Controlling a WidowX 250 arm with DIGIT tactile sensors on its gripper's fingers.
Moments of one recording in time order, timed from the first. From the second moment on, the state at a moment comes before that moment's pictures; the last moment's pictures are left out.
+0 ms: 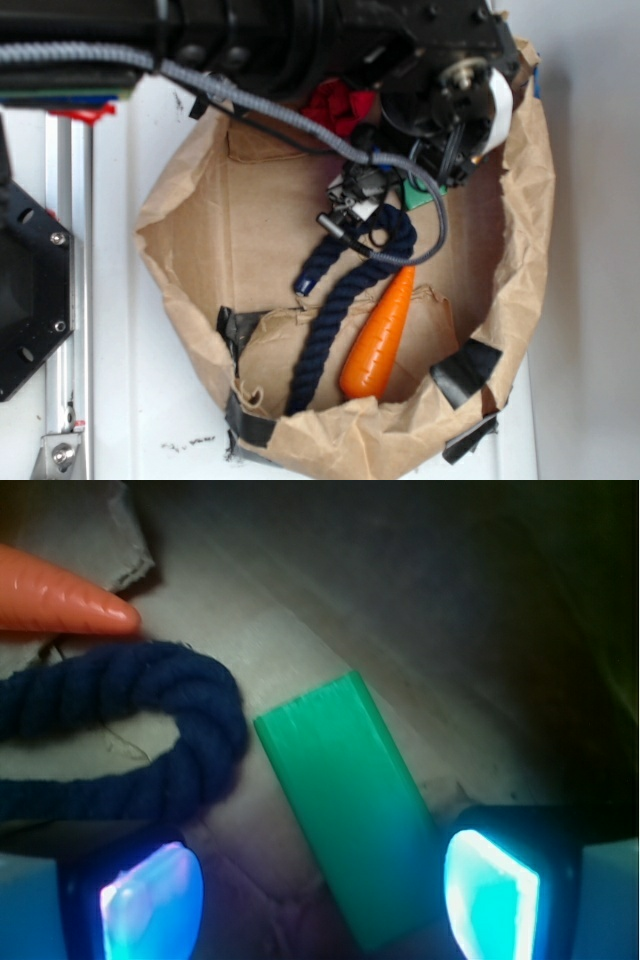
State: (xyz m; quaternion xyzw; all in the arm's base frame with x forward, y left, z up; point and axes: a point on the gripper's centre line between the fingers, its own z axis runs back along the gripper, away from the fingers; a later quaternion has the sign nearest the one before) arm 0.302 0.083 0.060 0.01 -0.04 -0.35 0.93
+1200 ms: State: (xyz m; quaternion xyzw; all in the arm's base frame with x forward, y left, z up) arm 0.315 0.058 0.027 0.05 -0.07 -0.34 0.93
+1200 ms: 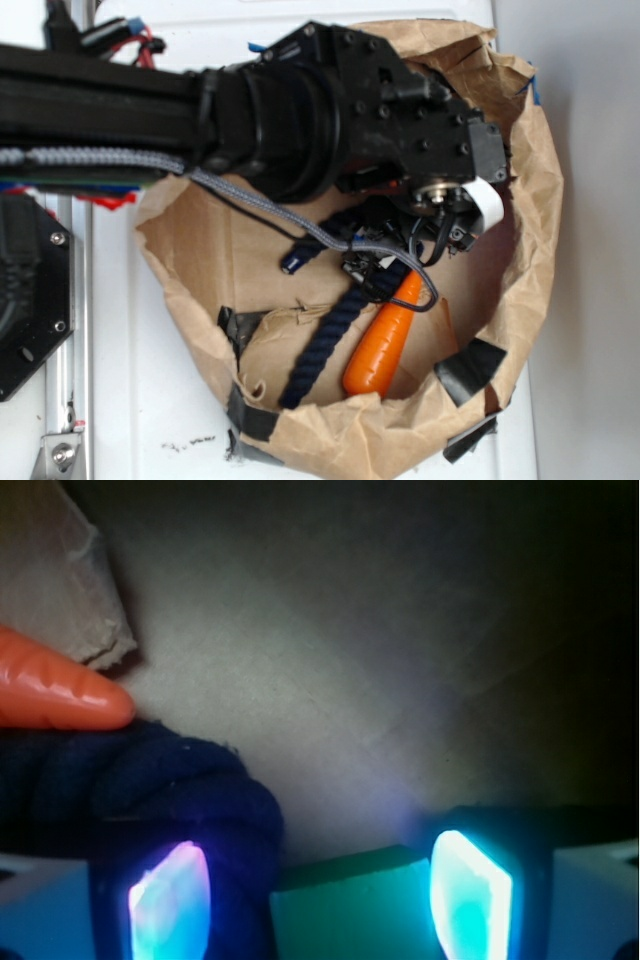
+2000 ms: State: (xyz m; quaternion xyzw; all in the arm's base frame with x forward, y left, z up) arm 0.306 0.051 0.030 0.03 -0.06 -0.36 0.93
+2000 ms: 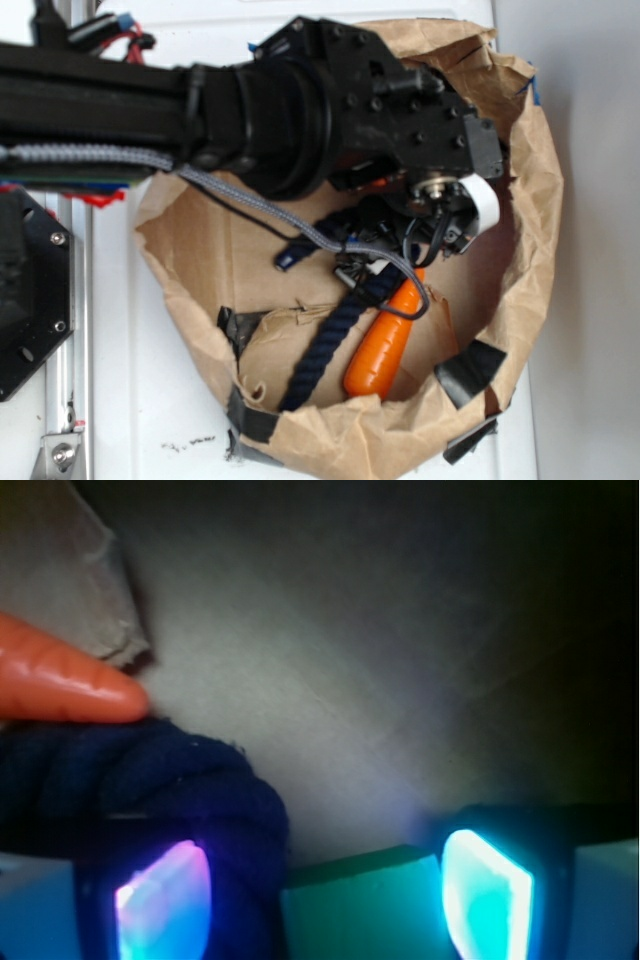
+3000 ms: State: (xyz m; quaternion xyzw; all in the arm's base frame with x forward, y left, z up) arm 0.275 0.076 0.060 0.02 -0.07 -0.38 0.92
